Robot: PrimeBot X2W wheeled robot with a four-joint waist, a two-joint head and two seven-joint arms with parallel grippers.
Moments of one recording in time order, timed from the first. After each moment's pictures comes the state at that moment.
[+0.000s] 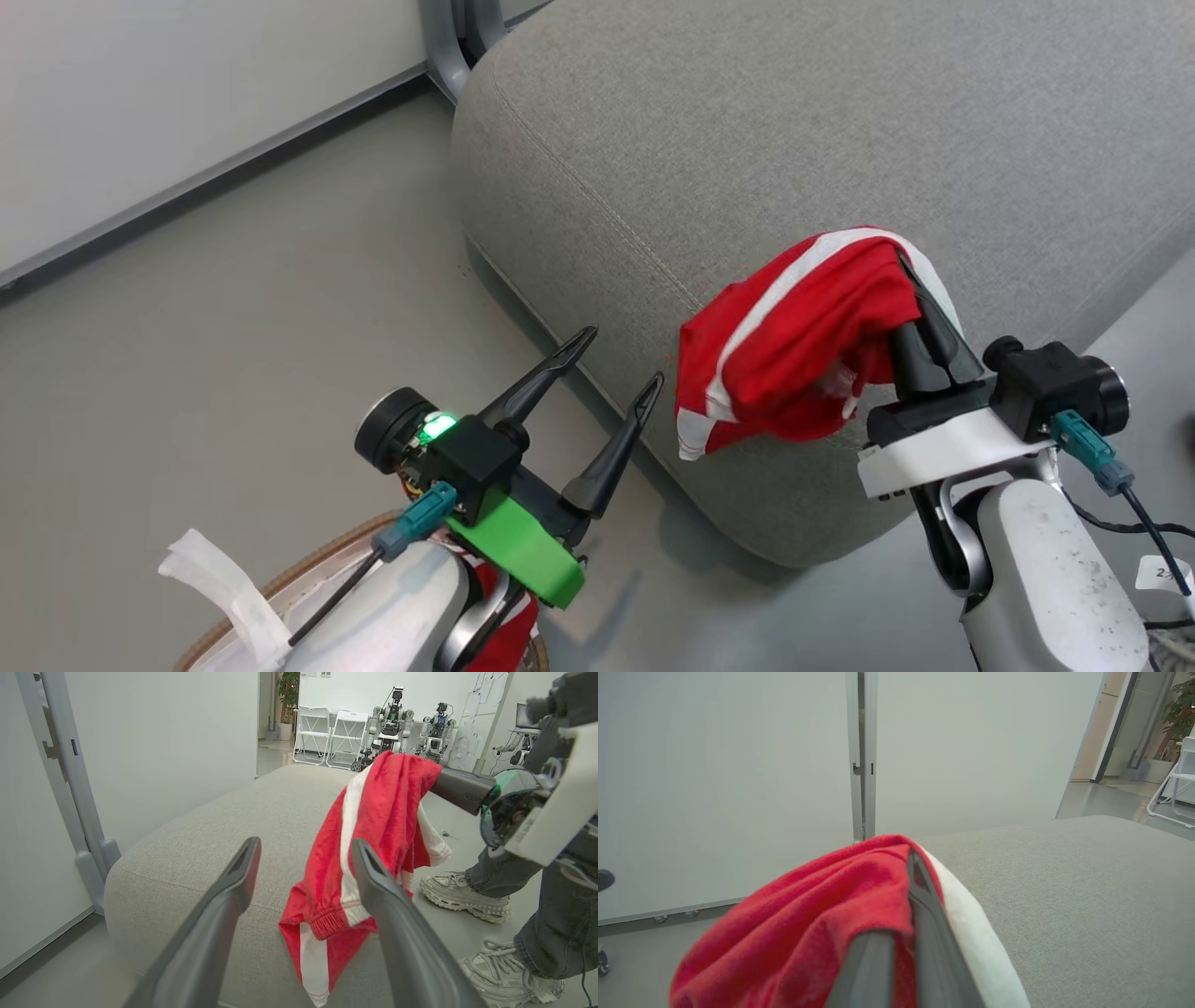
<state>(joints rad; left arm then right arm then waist) -0.42 0.23 -0.76 0.18 -0.42 -0.13 -0.26 -0.30 -0.05 0.11 0.12 0.14 0.13 -0.26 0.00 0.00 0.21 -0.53</state>
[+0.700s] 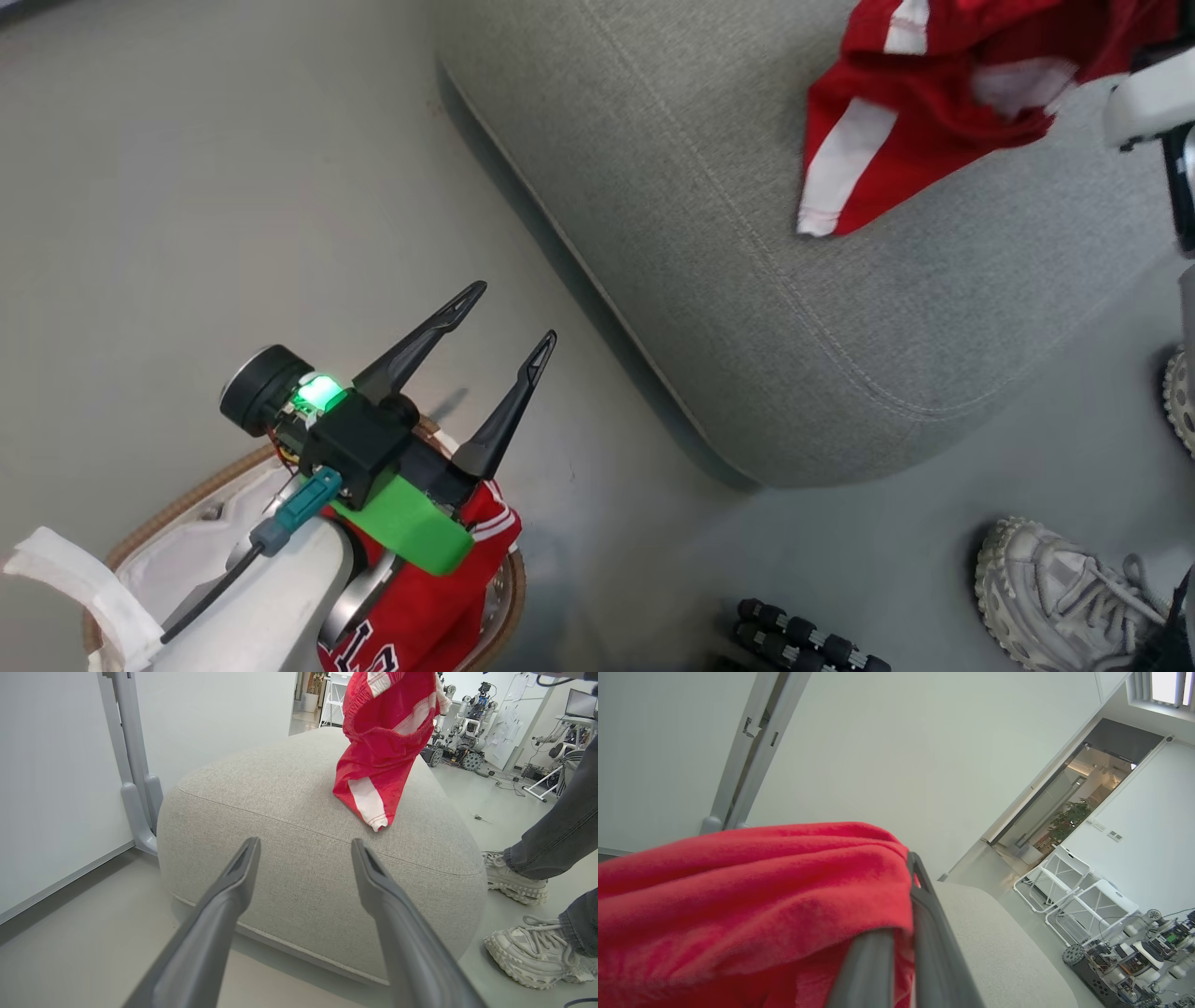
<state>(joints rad) -0.44 0.42 -0.69 0.08 -0.38 -0.13 -0.26 -0.91 -0.28 -0.08 0.48 -0.13 0.13 -0.26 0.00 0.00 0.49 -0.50</state>
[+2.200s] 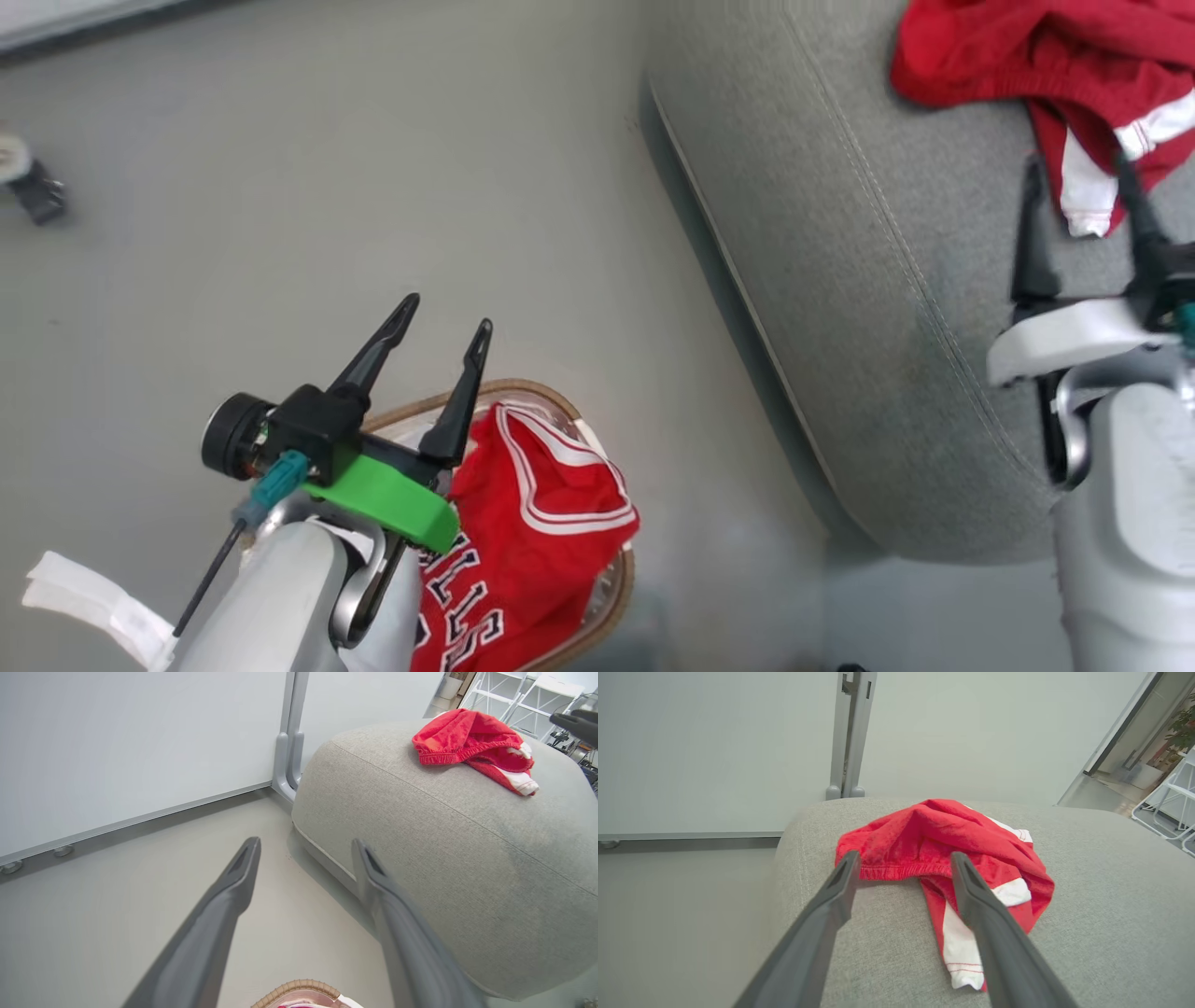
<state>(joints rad) -0.36 0.26 -0.48 0.26 -0.38 -0.13 -0.26 -0.50 -0.06 -0.23 0.32 -0.09 0.13 -0.26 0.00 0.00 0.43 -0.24</state>
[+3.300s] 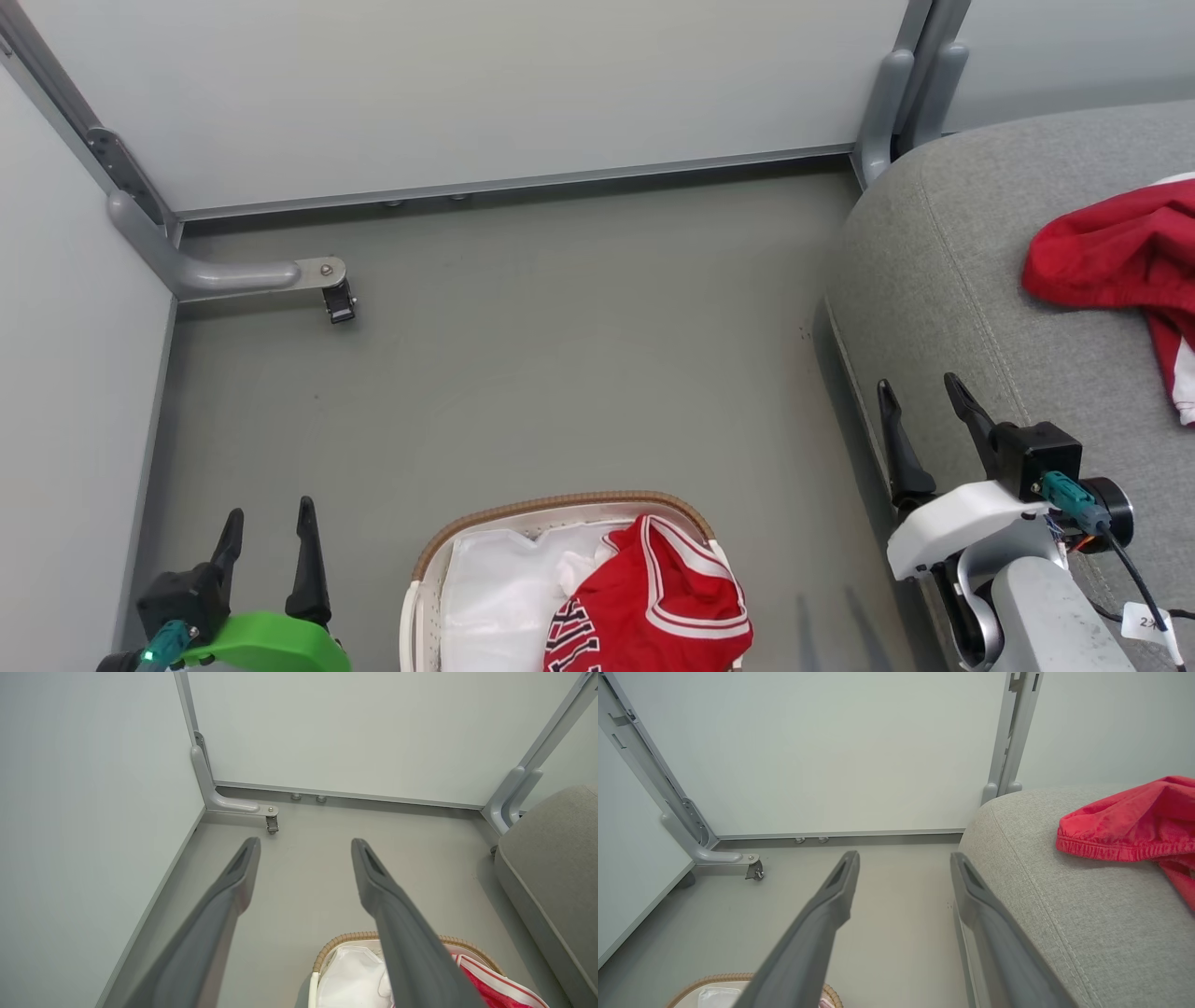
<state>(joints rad) -0.06 0.09 0.04 0.44 -0.24 -0.13 -0.26 -0.23 -0.05 0.01 0.41 0.14 0.13 -0.26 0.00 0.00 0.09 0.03</state>
